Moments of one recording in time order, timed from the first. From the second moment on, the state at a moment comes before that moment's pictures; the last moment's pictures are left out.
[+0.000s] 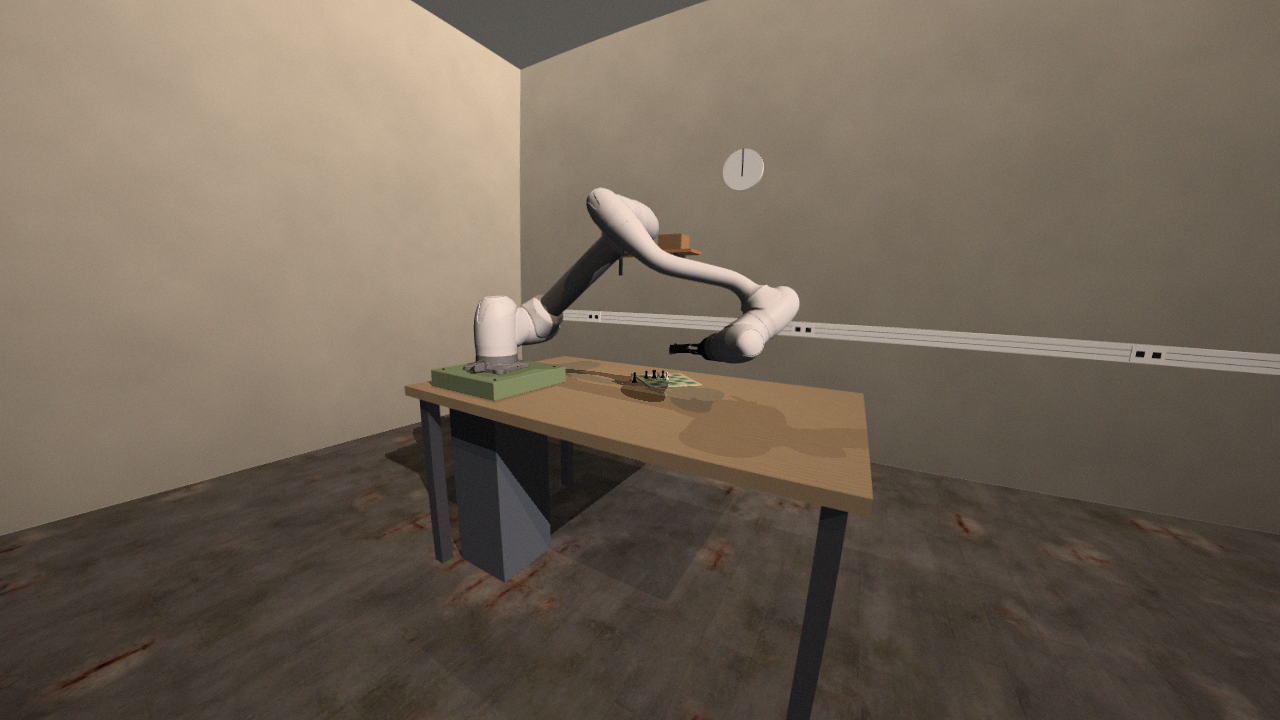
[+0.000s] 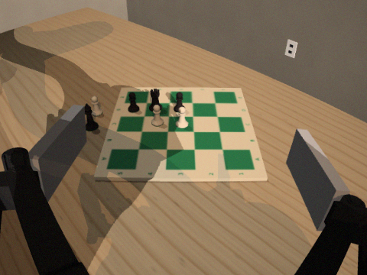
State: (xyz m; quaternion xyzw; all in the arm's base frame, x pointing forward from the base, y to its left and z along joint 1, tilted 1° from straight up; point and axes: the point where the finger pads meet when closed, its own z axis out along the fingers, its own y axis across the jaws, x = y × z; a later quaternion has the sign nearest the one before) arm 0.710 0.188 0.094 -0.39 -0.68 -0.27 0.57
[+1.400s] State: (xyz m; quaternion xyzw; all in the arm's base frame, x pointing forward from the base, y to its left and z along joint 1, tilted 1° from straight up) arm 0.449 0.298 0.095 0.03 -1.00 0.00 0.02
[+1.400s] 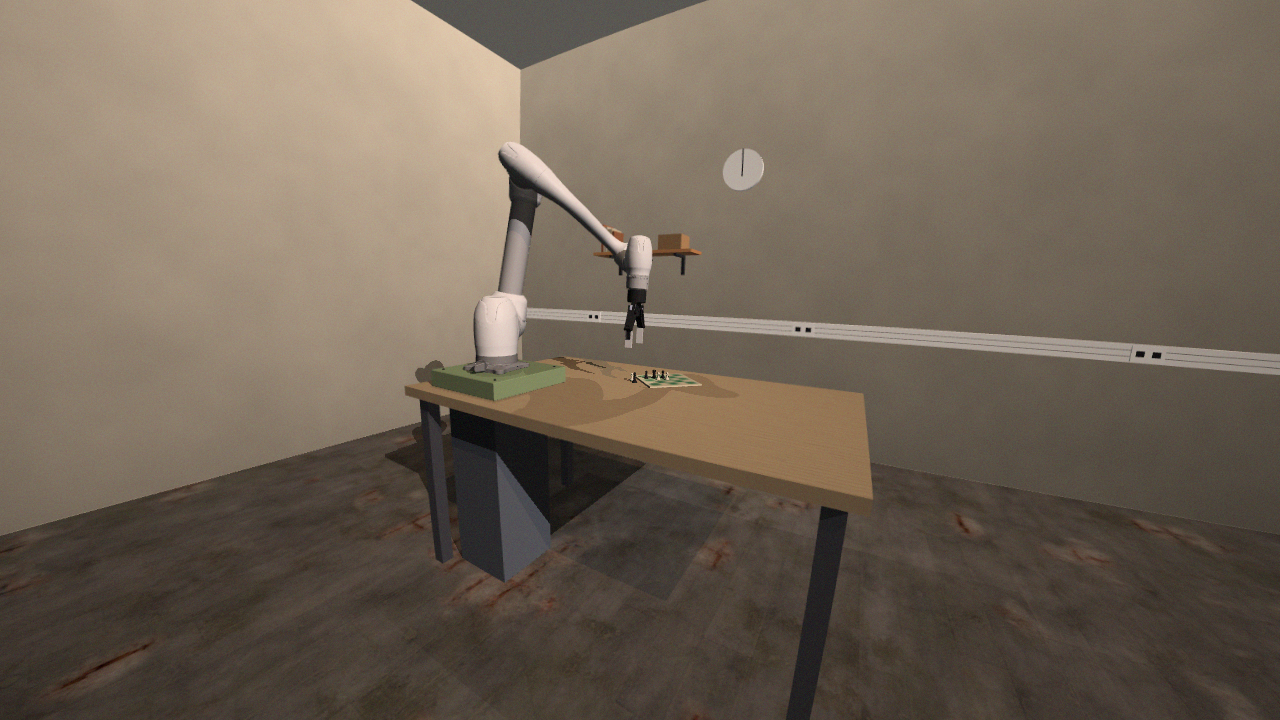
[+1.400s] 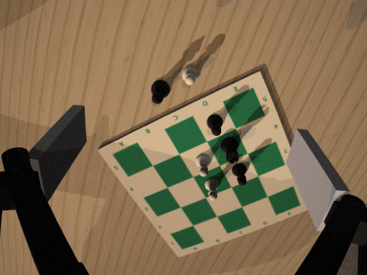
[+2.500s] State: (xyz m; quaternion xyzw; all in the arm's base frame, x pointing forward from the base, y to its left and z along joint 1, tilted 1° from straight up) arm 0.447 0.299 0.080 0.41 -0.91 0.02 -0.01
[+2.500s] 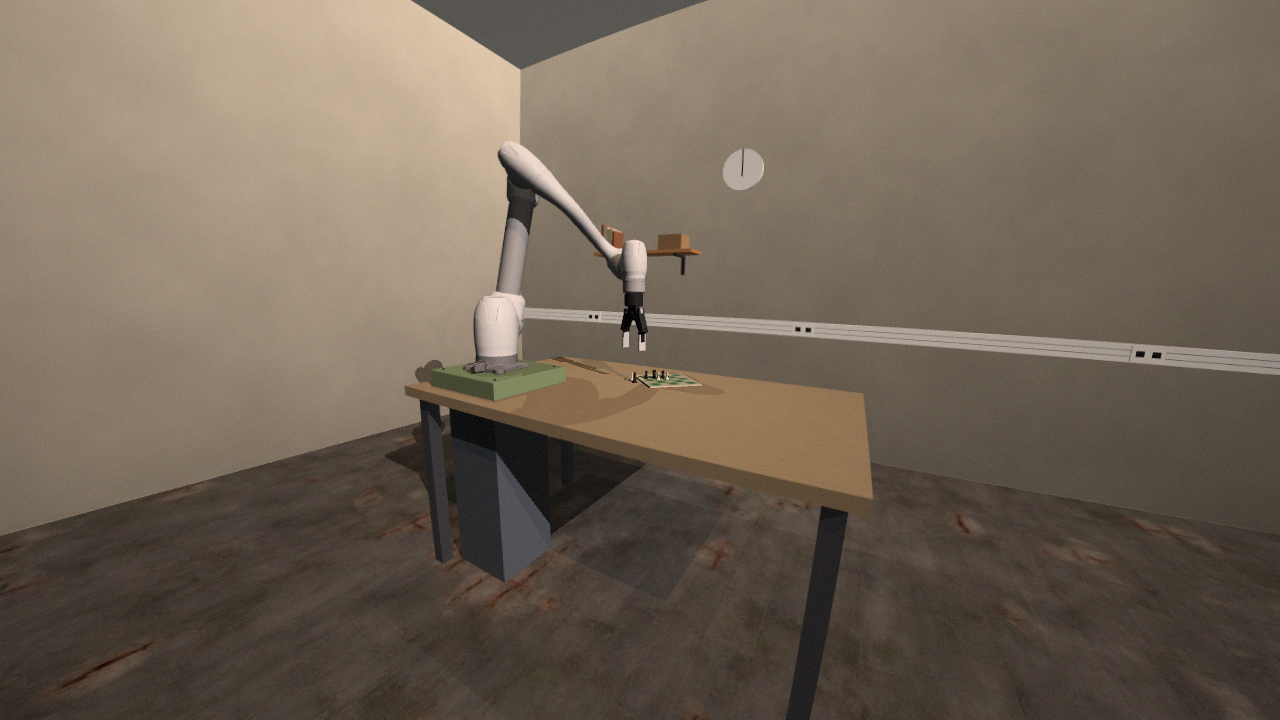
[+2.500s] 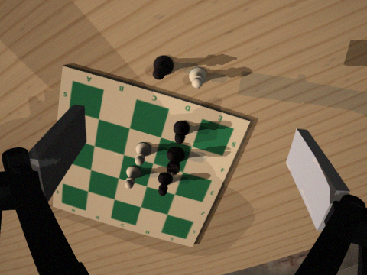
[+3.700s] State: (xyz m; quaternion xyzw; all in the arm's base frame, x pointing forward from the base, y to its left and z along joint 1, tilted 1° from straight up) arm 0.445 0.300 0.066 0.74 -0.67 0.01 0.00
